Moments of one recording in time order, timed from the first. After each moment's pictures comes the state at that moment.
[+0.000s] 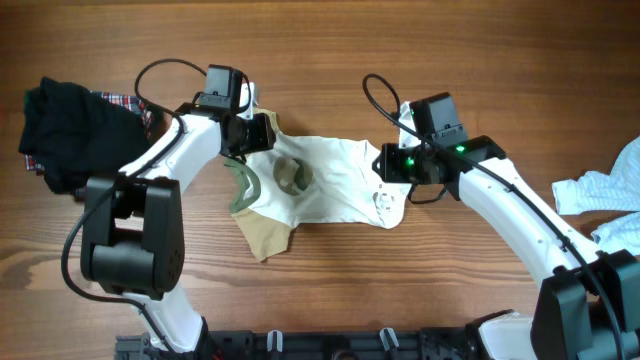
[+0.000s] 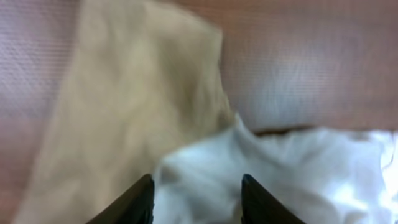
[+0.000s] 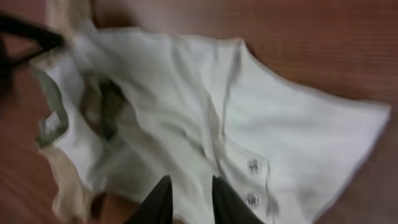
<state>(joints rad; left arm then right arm) -0.18 1.91 1.21 -0.51 0.26 -0.29 0.32 1.55 0.99 -0.52 -0.31 0.31</state>
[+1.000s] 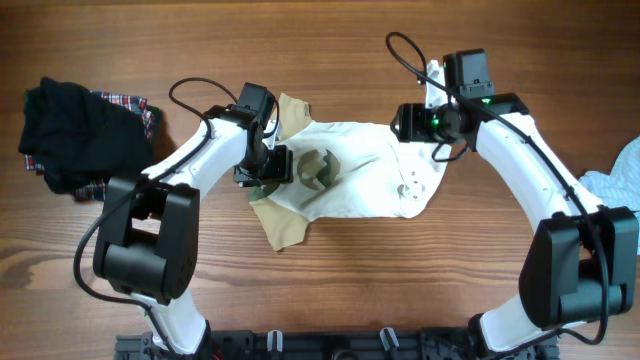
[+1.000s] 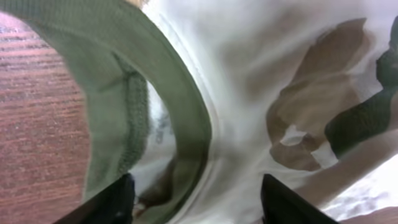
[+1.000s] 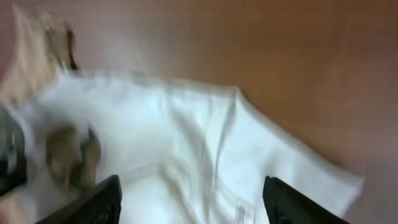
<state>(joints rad) -0.30 1.91 1.21 -0.79 0.22 -0.29 0.15 1.74 1.24 -0.69 -0.25 0.14</state>
